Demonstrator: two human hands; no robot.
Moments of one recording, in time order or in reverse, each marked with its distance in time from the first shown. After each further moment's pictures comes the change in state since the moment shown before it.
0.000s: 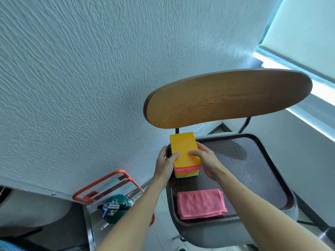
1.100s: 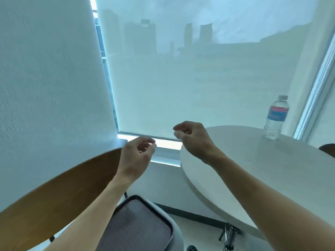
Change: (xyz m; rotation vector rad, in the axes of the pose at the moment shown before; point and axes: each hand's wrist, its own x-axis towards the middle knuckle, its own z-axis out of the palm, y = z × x) left_hand -0.216 0.215 0.246 0.341 -0.508 1.028; right_hand -0.366 -0.208 -0.196 -0.419 0.870 -0.713
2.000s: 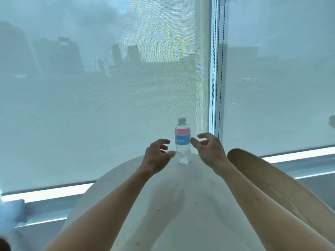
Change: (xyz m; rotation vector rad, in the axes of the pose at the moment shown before) left_hand 0.103 0.122 0.362 0.009 -0.600 0.110; right_hand 0.033 0.144 -0.298 -0.106 0.631 0.297
